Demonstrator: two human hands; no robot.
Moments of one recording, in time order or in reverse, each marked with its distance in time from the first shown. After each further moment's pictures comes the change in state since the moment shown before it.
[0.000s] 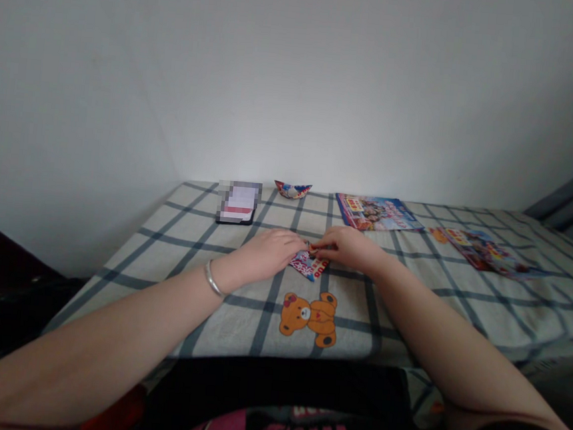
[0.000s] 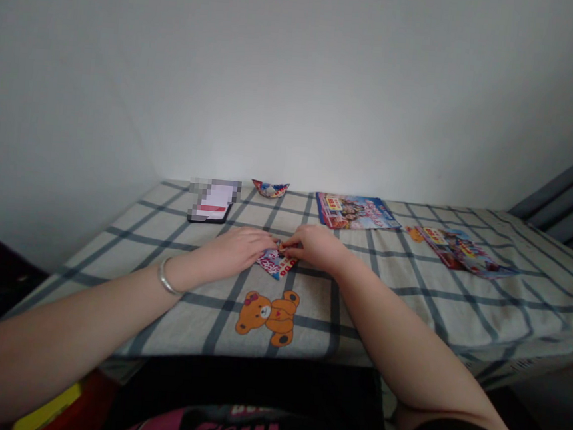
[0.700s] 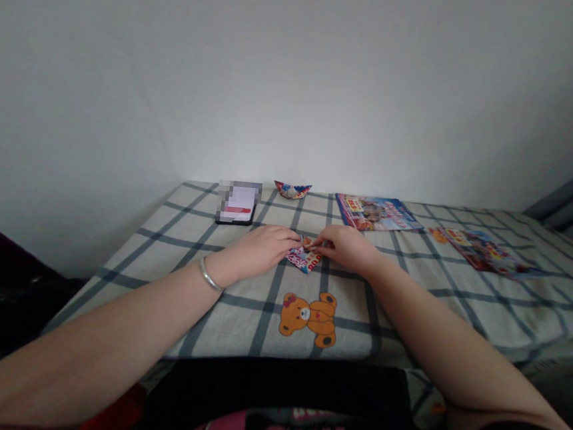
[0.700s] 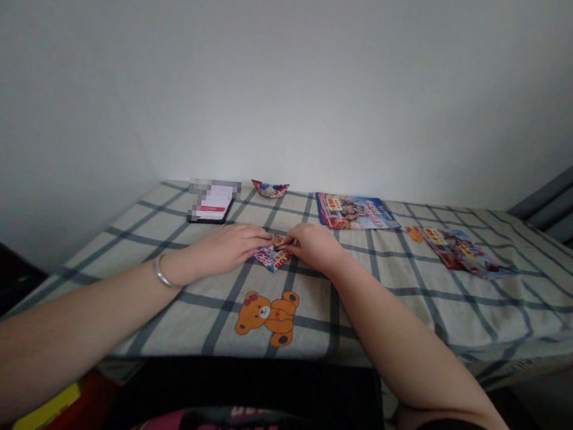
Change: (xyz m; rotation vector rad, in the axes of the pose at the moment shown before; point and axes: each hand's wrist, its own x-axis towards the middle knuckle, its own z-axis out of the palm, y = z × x) left_hand -0.005 -0.013 -0.001 0.018 -0.052 -0.050; right_hand 0.003 -0.002 0.008 0.006 0.131 0.045
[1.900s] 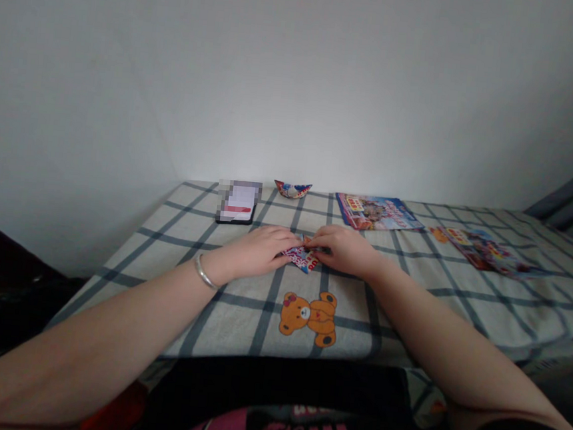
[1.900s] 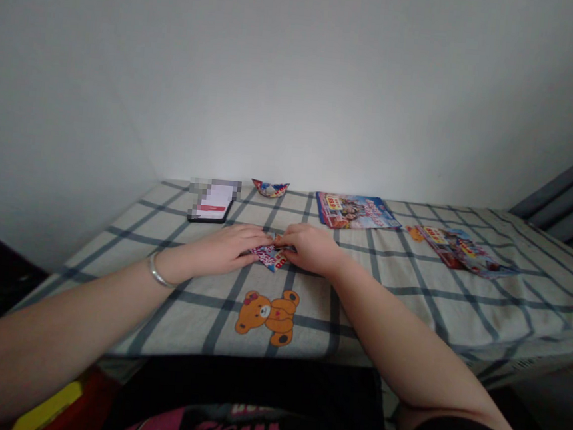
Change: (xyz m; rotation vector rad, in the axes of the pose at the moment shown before) left_hand -0.001 0.002 -0.009 -0.080 -0.068 0.003; right_hand -0.006 -0.007 -0.004 -0.033 0.012 -0.168
